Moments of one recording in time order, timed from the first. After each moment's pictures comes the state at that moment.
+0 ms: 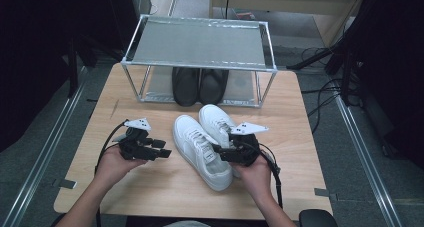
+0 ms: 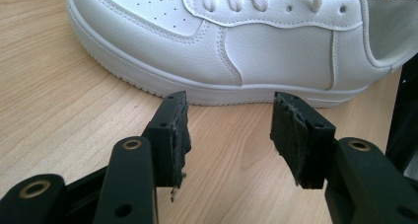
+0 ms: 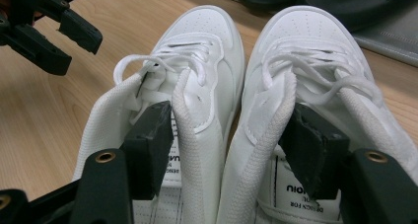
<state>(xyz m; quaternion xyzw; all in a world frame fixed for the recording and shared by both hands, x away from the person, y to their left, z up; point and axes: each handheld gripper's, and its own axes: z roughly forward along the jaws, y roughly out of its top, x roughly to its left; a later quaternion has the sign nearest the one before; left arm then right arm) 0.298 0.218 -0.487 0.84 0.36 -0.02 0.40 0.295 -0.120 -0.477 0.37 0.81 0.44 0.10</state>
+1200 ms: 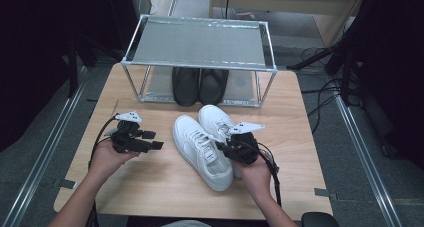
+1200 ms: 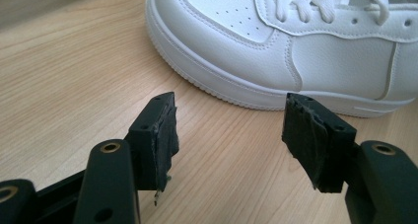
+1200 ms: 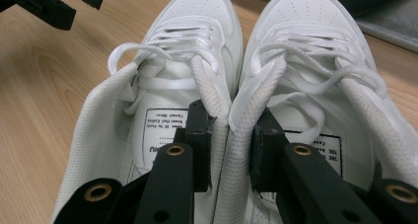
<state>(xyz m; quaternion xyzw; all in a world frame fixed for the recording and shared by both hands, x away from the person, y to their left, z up) 0.315 0.247 -0.489 0.83 0.39 0.00 0.40 0.297 -0.117 -0.474 0.37 0.83 0.41 0.10</state>
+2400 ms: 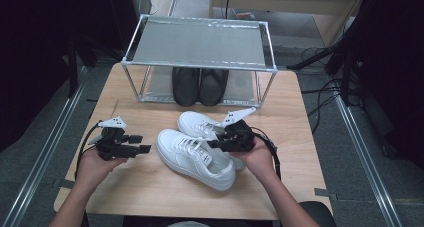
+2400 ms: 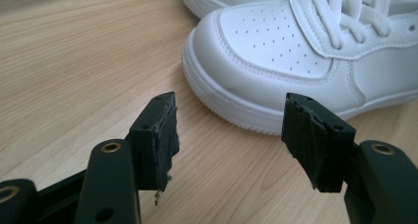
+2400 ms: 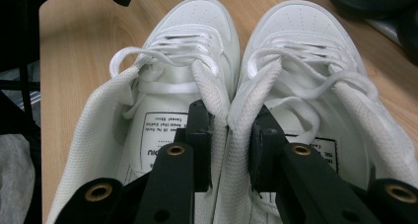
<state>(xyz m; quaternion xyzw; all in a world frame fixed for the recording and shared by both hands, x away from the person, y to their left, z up) 0.287 0.278 -0.490 0.80 0.43 0.03 0.41 0.331 -0.107 -0.456 0.23 0.88 0.41 0.00</state>
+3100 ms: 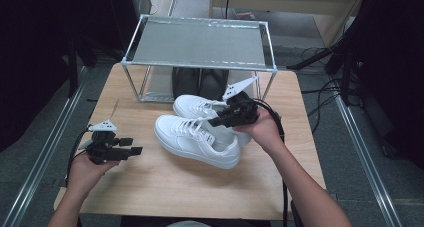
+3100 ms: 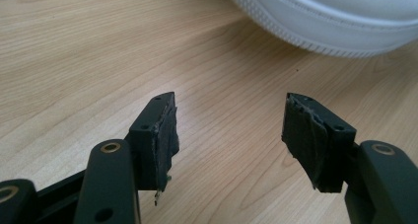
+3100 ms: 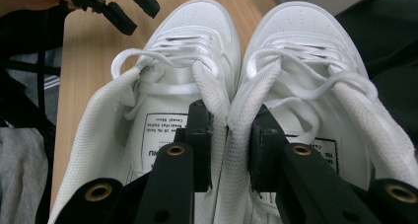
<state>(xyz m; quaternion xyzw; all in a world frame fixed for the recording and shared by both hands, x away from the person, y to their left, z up) 0.278 0.295 -0.494 0.80 0.46 0.05 0.39 0.379 -0.105 -0.399 0.16 0.90 0.40 -0.01</state>
